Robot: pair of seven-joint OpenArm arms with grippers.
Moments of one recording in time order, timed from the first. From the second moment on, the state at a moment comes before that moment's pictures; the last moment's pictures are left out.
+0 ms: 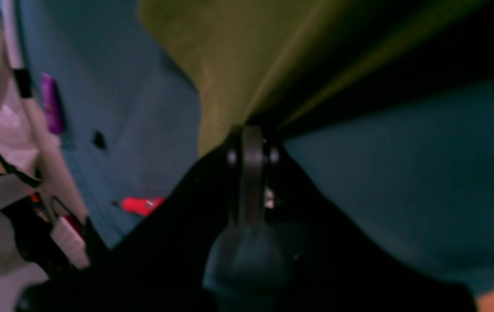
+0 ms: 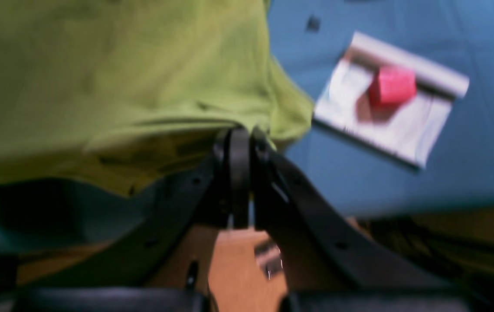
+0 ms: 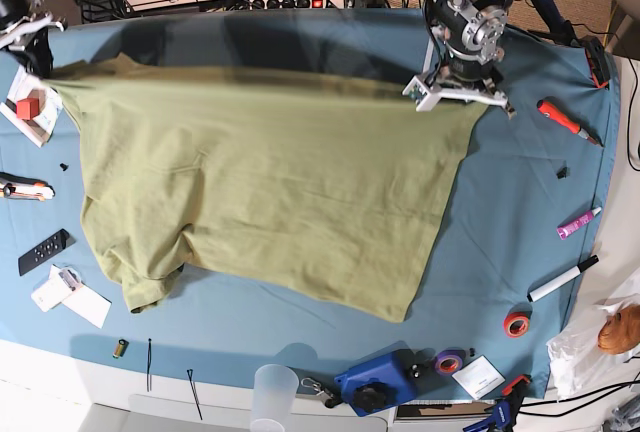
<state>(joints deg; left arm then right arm) 18.8 -22.6 30.8 112.6 27.9 -5.2 62.6 -28.1 14.5 73.4 115.5 63.2 38.8 -78.8</state>
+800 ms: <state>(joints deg) 26.3 -22.6 30.8 112.8 40.5 -0.4 60.5 -32.8 14.6 72.1 115.5 59.9 38.4 -78.7</state>
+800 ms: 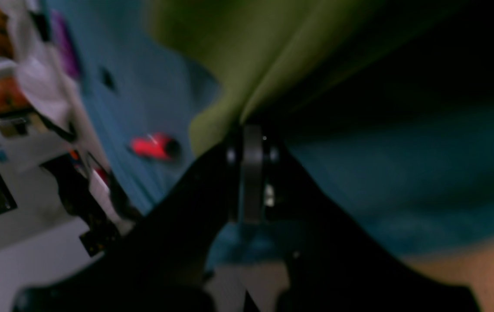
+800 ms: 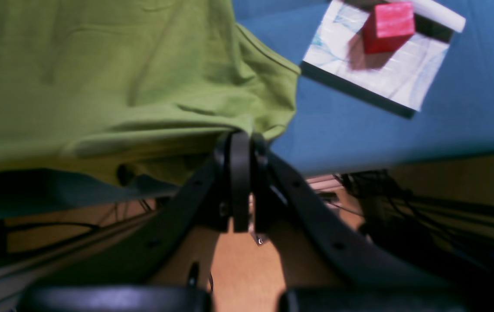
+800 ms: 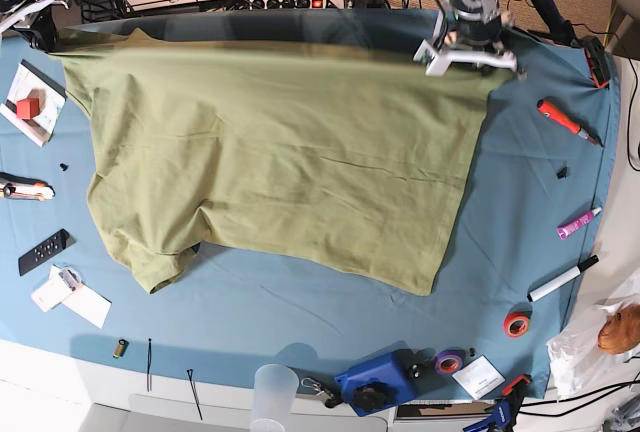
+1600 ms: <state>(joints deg) 14.2 -22.6 30.7 112.8 28.7 -4.7 55.7 -21.7 14.8 57.7 114.7 40.5 33.8 -70.9</state>
